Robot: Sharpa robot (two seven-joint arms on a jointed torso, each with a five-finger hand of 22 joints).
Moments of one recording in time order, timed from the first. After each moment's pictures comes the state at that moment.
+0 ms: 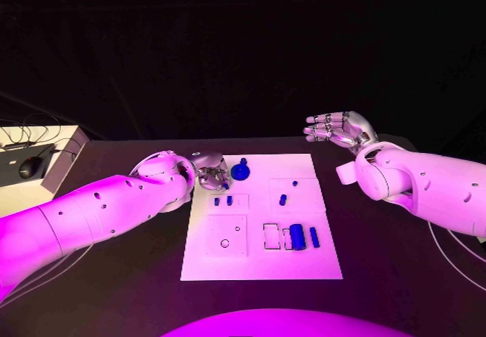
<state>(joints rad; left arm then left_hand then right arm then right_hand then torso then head) 1.07 -0.62 0.07 1.26 -1.51 -0.08 -0.09 1.40 -0.03 0.27 -0.15 0.31 1.21 0.10 0.06 0.07 1.29 0.05 0.06 0.06 1.08 -0.01 1.21 0.43 0.15 1.09 0.00 0.65 1.31 1.20 -0.79 -0.10 1.24 -0.34 -0.39 0.44 1.29 0.03 -0.01 -0.16 0.36 0.88 0.22 0.10 0.07 1.00 0.16 0.18 0.06 1.13 0.14 0.07 0.07 0.01 0.90 0.14 0.08 0.07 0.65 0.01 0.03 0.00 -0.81</state>
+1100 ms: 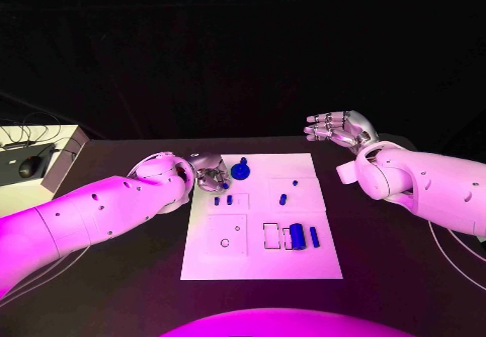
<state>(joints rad) 1.07 -0.64 0.07 1.27 -1.51 -0.08 -0.09 1.40 -0.06 0.28 -0.14 0.31 1.13 0.09 0.06 0.06 1.27 0.06 0.06 0.06 1.07 0.00 1.21 0.42 0.15 1.10 0.01 0.63 1.31 1.20 -0.79 -0.10 1.24 -0.34 -0.39 0.44 1.29 0.03 -0.01 -0.16 0.36 0.88 0.22 0.10 0.07 1.00 0.16 0.18 0.06 1.13 0.14 0.07 0.07 0.01 0.90 0.14 0.08 0.07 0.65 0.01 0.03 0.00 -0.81</state>
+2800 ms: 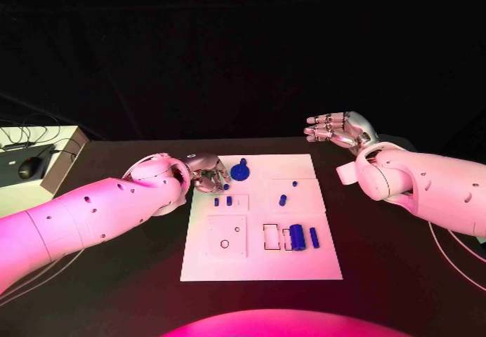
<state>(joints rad) 1.07 -0.67 0.07 1.30 -1.51 -0.09 -0.09 1.40 -0.08 0.28 -0.14 0.31 1.01 0.05 0.06 0.06 1.30 0.05 0.06 0.06 1.08 0.00 1.21 0.43 0.15 1.11 0.00 0.62 1.31 1.20 -0.80 -0.10 1.24 -0.34 -0.39 0.44 1.29 0.03 -0.01 -0.16 0.36 0.89 0.22 0.10 0.07 1.00 0.16 0.18 0.06 1.13 0.14 0.07 0.07 0.01 0.90 0.14 0.08 0.07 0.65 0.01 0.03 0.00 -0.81</state>
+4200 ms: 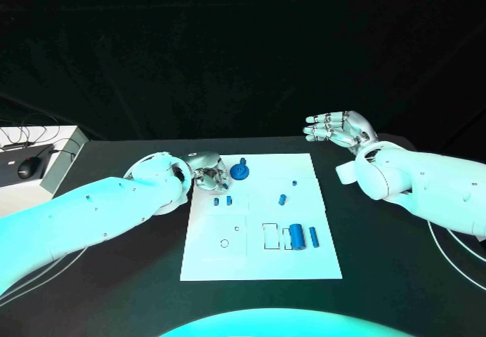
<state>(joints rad) 1.07 -0.66 0.07 1.29 -1.50 -0.10 -0.08 1.42 -0.04 0.17 -0.09 0.31 1.17 0.09 0.06 0.06 1.34 0.01 0.18 0.09 1.08 -0.03 1.24 0.53 0.14 1.13 -0.02 0.58 1.31 1.20 -0.80 -0.10 1.24 -0.34 -0.39 0.44 1.29 0.03 -0.01 -0.16 0.36 0.89 0.22 0.10 0.07 1.00 0.16 0.18 0.06 1.13 0.14 0.07 0.07 0.01 0.90 0.14 0.08 0.07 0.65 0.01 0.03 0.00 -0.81</state>
